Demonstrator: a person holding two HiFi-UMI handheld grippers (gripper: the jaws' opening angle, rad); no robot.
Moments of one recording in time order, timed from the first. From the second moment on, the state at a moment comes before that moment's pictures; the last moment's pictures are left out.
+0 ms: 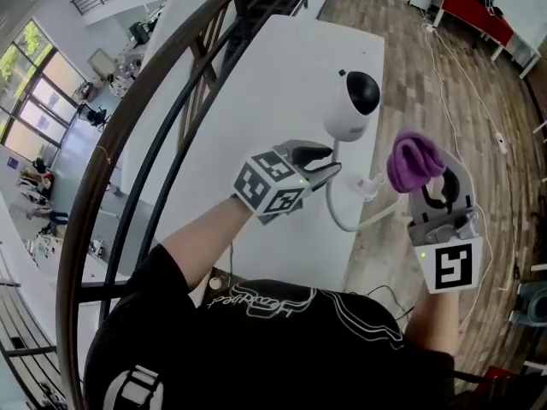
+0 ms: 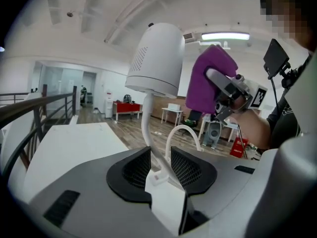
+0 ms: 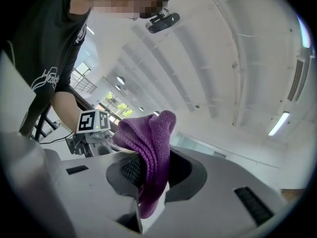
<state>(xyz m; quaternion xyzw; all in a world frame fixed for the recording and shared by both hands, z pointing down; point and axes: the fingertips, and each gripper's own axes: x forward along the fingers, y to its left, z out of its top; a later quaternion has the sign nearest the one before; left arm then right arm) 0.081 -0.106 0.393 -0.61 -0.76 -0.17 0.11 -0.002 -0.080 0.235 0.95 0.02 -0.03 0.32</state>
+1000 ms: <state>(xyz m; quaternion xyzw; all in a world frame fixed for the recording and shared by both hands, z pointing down) 0.081 -0.113 0.396 -0.53 -0.83 -0.15 0.12 0.055 -0.110 0.190 0.91 0.21 -0.03 0.35</state>
